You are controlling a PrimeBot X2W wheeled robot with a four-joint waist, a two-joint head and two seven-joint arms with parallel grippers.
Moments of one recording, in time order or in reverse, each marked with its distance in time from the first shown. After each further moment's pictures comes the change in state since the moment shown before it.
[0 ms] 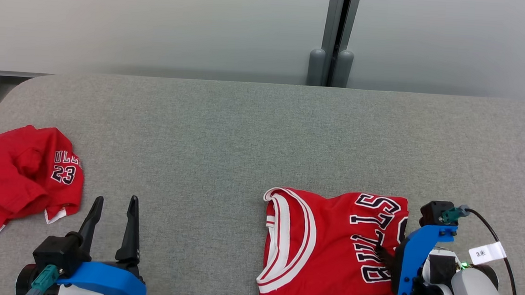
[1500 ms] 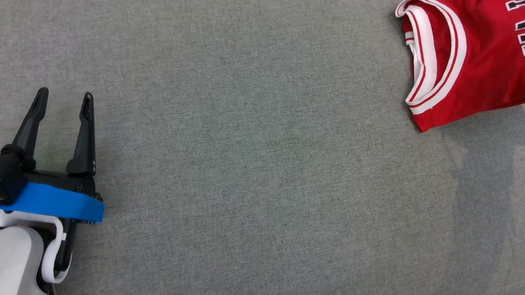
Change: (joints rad) left arm -0.211 0.145 0.044 -0.179 0.055 0.010 0.055; right arm -0.586 -0.462 0.134 0.067 -0.229 0.004 -0.384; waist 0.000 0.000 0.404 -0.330
